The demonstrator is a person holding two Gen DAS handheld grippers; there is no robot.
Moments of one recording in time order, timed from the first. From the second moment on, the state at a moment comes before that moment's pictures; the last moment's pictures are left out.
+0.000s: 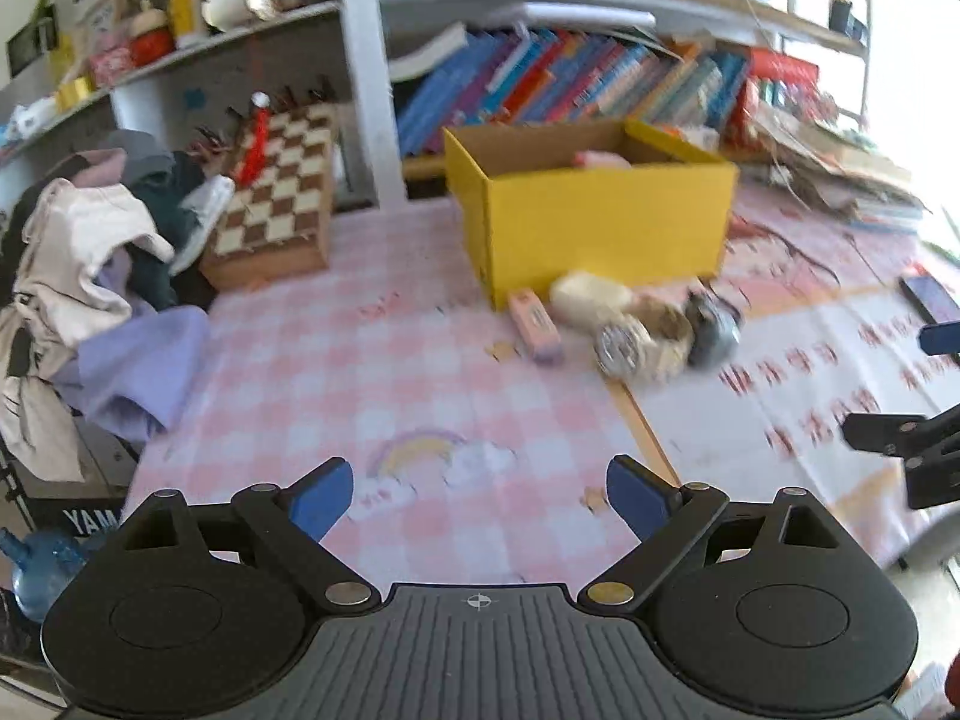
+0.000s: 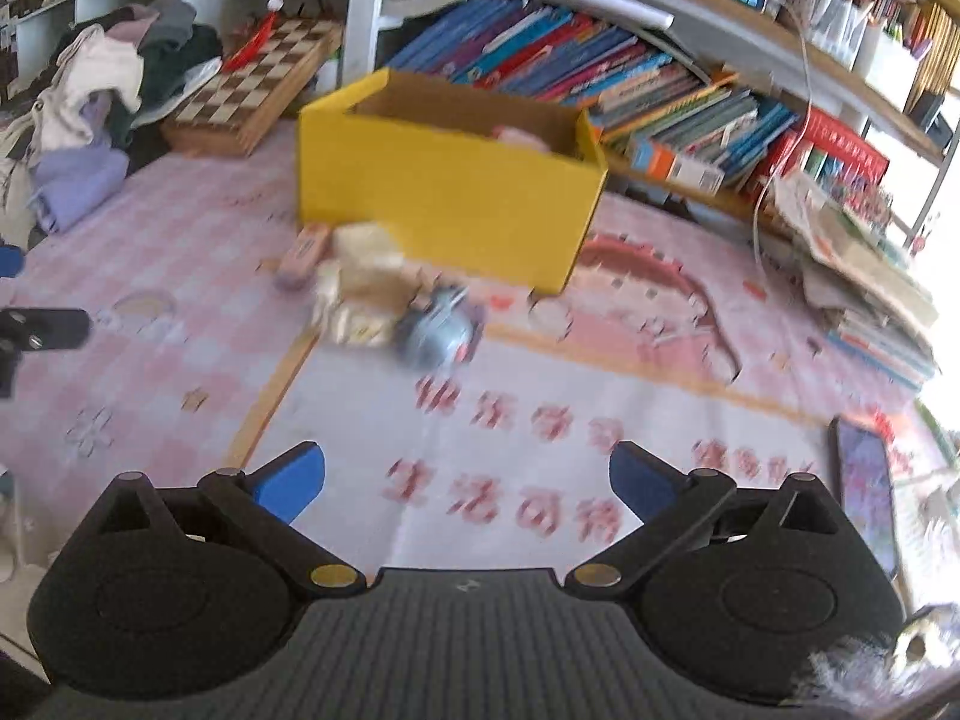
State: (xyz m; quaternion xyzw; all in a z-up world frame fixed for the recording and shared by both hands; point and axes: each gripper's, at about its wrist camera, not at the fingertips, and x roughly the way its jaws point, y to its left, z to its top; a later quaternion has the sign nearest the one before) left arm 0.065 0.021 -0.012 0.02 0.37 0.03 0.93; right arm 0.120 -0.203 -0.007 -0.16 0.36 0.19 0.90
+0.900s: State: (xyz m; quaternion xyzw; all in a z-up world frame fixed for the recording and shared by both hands) left arm 0.064 -0.003 -0.033 0.04 0.40 -0.02 0.92; right arm 0.097 -0.172 -0.023 -0.21 0.36 0.21 0.88
